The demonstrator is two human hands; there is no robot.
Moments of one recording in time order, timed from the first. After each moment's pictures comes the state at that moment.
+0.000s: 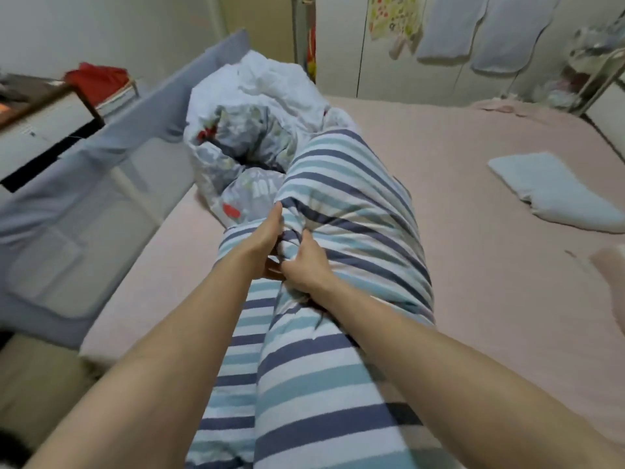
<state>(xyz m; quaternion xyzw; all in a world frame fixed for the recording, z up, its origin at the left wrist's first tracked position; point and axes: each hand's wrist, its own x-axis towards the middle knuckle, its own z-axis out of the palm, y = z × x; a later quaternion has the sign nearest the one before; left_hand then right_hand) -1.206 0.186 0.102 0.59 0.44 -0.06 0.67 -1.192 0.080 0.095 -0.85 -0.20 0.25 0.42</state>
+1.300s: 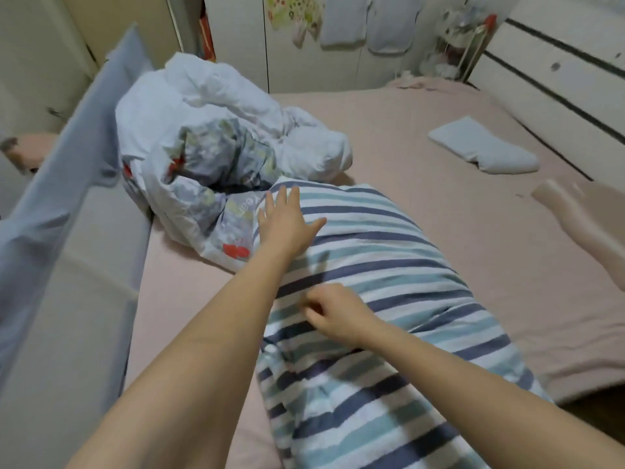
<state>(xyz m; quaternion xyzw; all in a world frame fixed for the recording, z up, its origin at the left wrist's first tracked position) -1.147 0.435 0.079 0.97 0.06 -0.02 0.24 -1.236 0.297 0.054 -0.92 -0.29 0.16 0.22</state>
